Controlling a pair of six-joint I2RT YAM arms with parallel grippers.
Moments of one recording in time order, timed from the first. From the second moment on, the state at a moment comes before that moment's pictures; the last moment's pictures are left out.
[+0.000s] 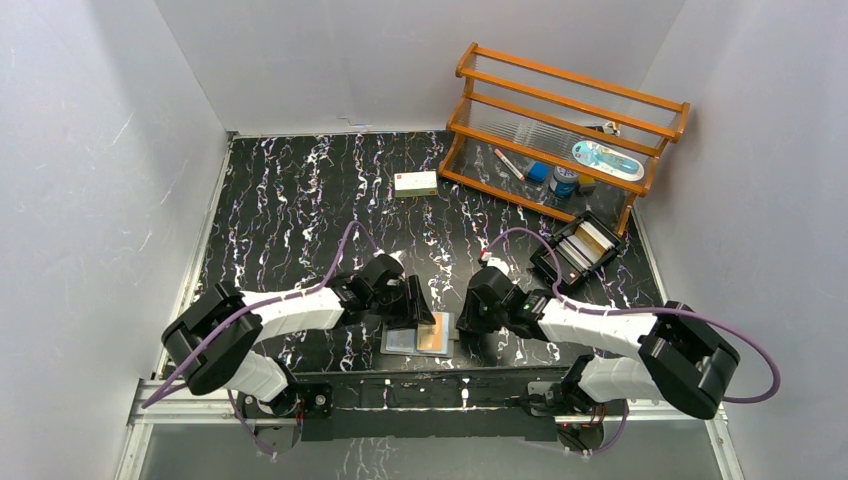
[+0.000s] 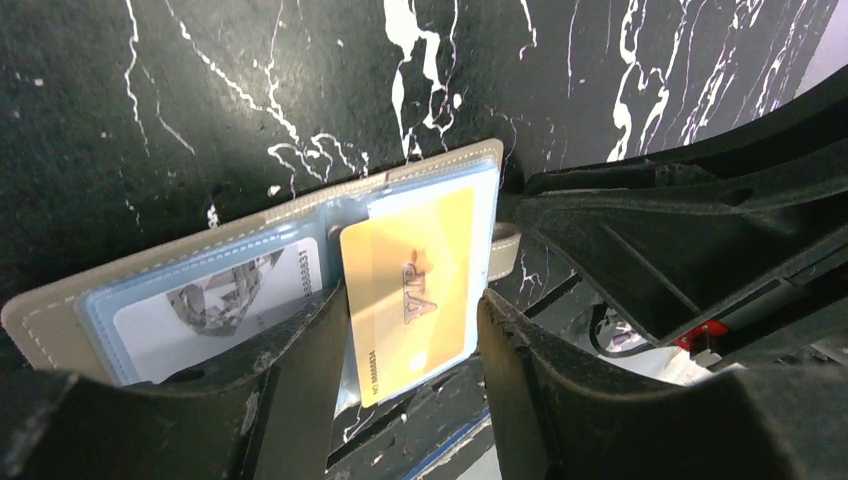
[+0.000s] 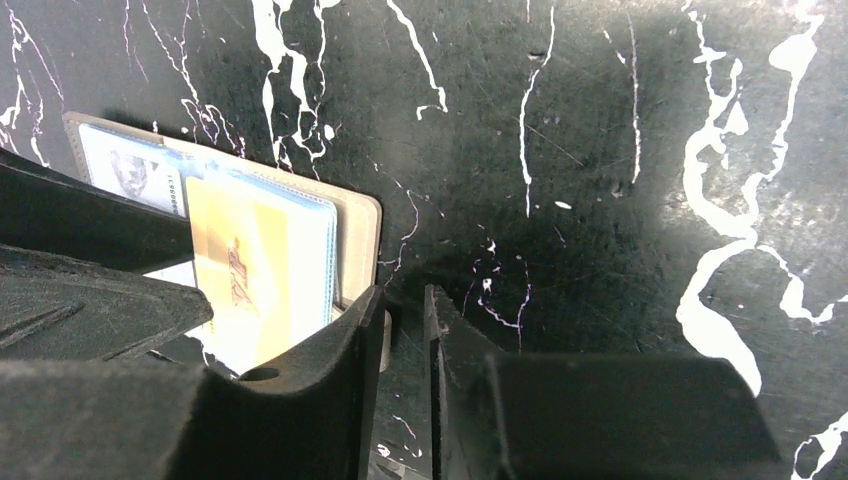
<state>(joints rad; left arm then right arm) -0.87 1.43 0.59 -0.02 0.22 -0.99 0.93 1.23 0.48 -0.18 0.07 0.91</state>
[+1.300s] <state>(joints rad) -0.74 1.21 0.63 -0.27 0.22 -0.93 0.92 1.26 0.66 -0.31 0.08 0.87</state>
